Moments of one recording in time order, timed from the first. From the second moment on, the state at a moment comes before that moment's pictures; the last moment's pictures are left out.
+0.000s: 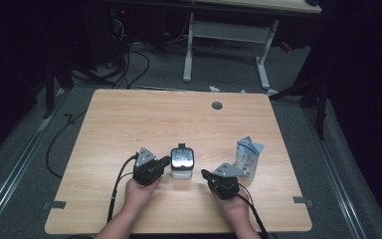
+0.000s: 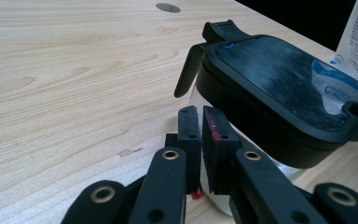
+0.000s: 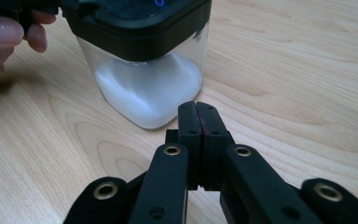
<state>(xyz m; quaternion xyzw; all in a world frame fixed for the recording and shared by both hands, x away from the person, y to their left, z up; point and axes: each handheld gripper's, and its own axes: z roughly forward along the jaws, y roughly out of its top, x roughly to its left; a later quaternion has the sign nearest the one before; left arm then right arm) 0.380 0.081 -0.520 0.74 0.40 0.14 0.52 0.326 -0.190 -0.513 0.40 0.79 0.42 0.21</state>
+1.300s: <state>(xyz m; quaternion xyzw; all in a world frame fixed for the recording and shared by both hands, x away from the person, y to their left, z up) 0.357 0.202 -0.503 0.70 0.47 0.24 0.48 0.321 -0.224 -0.516 0.41 0.77 0.43 0.22</state>
